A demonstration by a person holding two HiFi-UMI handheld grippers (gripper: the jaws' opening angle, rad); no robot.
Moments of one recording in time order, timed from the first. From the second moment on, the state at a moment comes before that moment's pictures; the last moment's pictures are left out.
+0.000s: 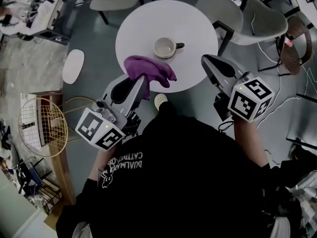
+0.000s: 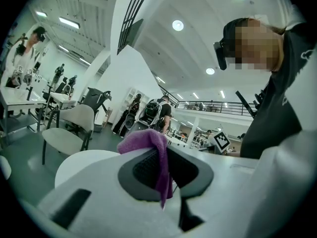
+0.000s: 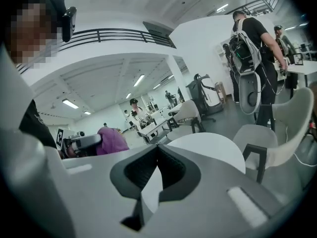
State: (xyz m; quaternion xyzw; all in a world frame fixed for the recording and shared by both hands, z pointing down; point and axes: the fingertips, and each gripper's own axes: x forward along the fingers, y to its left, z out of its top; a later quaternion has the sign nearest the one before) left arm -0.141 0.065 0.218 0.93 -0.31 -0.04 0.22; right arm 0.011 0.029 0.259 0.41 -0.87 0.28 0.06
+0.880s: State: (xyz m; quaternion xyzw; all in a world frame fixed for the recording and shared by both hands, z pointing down) left arm -0.127 -0.074 0.294 0.92 -0.25 -0.04 0.31; right arm 0.005 -0.118 0.318 0.46 -0.81 0.34 0.11
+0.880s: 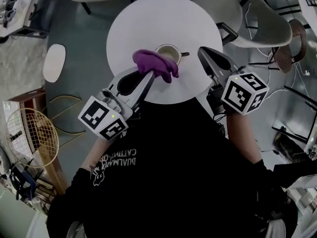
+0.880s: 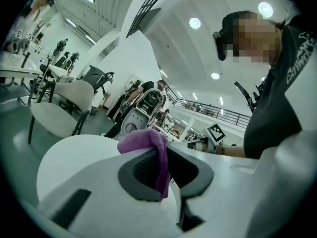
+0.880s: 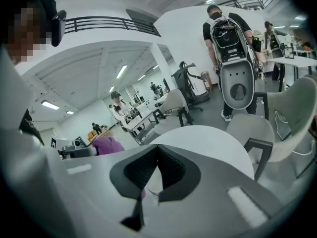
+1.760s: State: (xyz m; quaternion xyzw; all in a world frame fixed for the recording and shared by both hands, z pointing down) left arm -0.048 -0.072 0.365 0.80 -0.48 -0.03 0.35; right arm 0.006 -0.145 0.416 0.12 -0.92 0.30 0.23
